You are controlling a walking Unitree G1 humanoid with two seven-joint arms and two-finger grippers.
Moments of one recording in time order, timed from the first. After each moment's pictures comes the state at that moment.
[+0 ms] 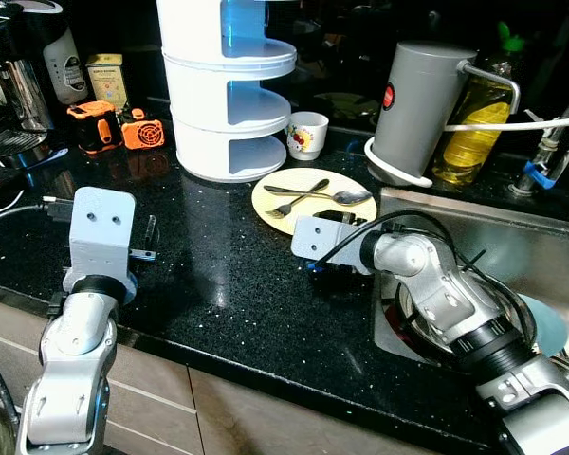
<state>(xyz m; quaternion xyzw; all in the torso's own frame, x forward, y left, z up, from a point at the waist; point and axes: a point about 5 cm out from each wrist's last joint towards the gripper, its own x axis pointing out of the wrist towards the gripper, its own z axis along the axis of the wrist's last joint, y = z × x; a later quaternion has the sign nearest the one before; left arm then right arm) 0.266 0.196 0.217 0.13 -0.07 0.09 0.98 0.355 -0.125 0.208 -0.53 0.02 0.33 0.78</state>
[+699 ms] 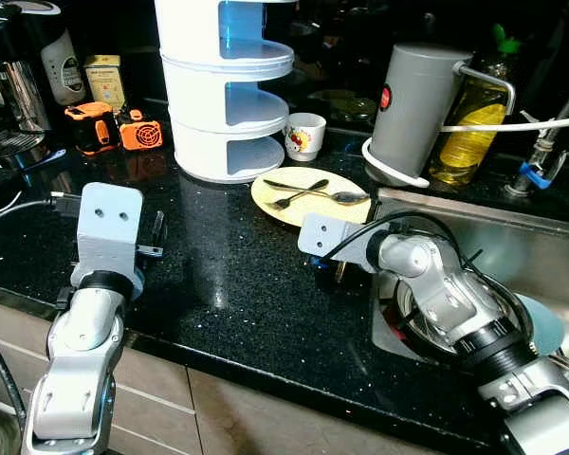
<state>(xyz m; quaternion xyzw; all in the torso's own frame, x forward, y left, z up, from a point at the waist) 0.268 0.191 0.221 0.13 -0.08 0.08 0.99 0.356 -0.130 0.210 -0.54 -0.01 0.31 0.78</state>
